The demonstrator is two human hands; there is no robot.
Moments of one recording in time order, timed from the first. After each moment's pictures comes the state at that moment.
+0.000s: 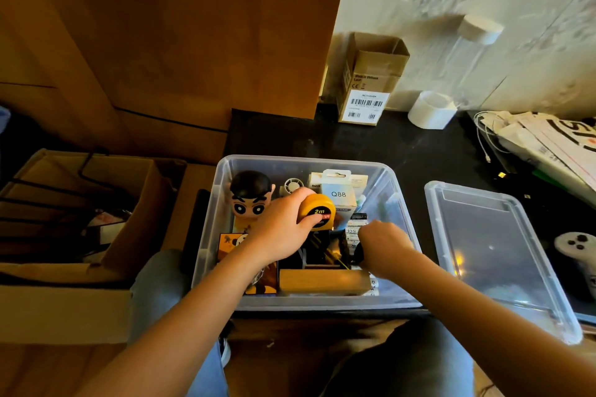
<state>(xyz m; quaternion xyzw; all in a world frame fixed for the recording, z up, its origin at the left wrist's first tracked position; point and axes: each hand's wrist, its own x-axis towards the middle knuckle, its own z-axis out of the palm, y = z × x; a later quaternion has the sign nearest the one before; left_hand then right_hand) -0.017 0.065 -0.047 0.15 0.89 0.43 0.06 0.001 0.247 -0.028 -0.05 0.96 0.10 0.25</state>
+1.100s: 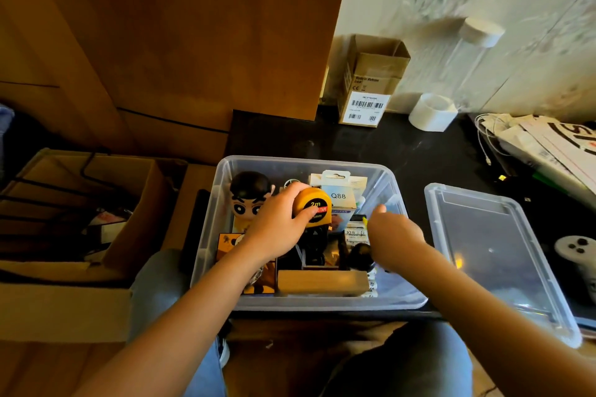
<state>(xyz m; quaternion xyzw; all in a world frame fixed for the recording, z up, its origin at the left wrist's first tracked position) -0.020 0.064 -0.047 0.12 0.87 0.47 0.03 0.000 0.248 -0.002 0.01 0.97 0.07 0.21</state>
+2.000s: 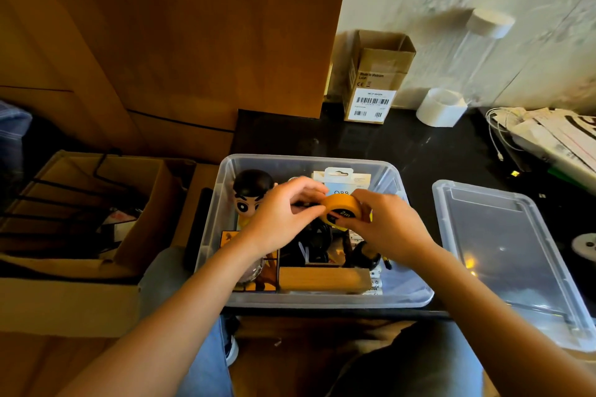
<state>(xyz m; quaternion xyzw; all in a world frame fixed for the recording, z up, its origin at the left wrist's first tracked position) -0.017 0.061 -0.033 0.17 0.80 0.58 0.05 -0.007 0.259 -0.013 -0.12 0.97 -0.21 0.04</state>
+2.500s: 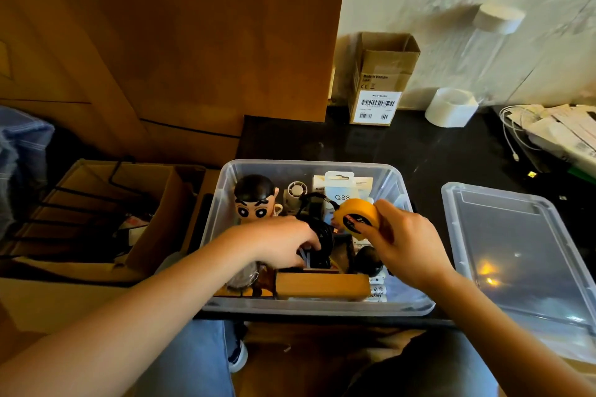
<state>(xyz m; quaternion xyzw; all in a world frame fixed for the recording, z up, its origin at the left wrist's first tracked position) -0.023 0.063 -0.017 0.31 0.89 0.10 0.32 0.014 0.283 -0.026 -0.14 0.95 -0.26 -0.05</state>
